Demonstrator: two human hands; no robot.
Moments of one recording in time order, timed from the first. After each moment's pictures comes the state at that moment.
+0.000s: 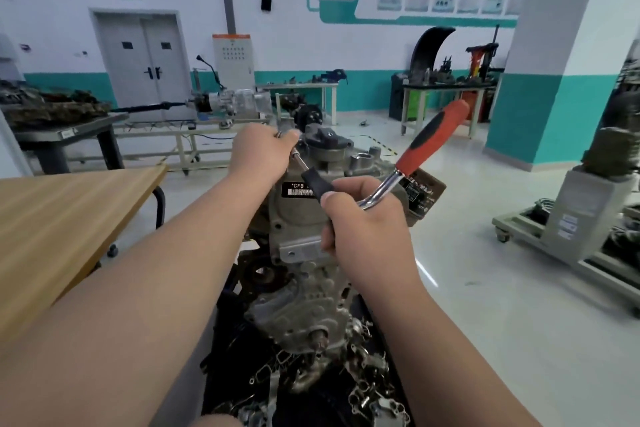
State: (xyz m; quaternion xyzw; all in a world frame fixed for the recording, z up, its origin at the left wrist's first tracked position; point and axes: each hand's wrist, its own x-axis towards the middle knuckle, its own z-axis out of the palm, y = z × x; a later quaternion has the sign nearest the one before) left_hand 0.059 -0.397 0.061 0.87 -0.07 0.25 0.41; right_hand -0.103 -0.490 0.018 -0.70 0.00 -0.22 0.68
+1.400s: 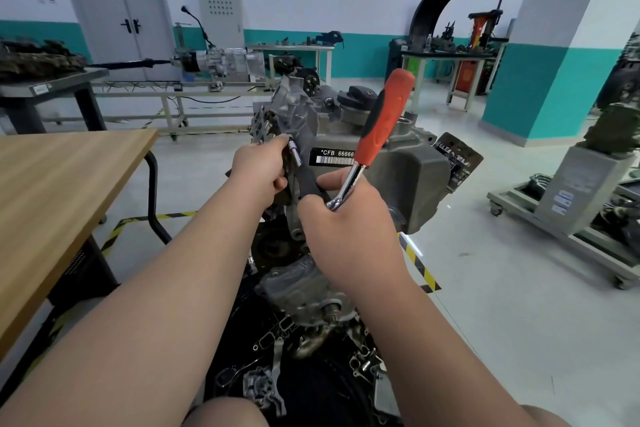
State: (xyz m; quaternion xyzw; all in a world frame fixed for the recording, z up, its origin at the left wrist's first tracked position) left_hand 0.108 -0.364 -0.012 0.64 0.09 -0.02 0.76; right_hand -0.059 -0.437 -0.017 -0.83 0.08 -0.22 0.51
